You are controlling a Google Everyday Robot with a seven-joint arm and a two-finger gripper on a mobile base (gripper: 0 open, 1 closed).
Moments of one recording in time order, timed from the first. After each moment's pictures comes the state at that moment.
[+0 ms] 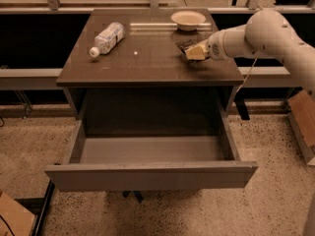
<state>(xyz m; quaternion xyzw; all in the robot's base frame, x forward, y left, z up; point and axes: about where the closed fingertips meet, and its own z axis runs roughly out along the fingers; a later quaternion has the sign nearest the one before) 0.779 -0.144 0.861 -0.30 0.82 0.15 0.47</state>
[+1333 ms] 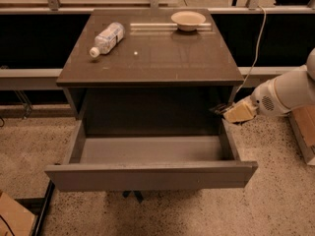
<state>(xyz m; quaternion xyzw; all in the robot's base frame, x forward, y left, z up) 0.557 -0.233 0.796 -0.32 0.89 0.15 0.28</state>
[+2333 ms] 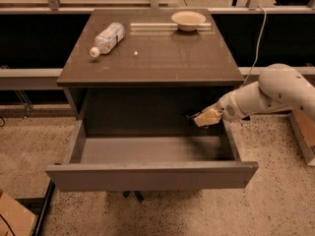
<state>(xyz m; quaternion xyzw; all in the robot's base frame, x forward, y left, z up) 0.619 -0.172 0.705 -0.36 0.86 0.23 0.28</state>
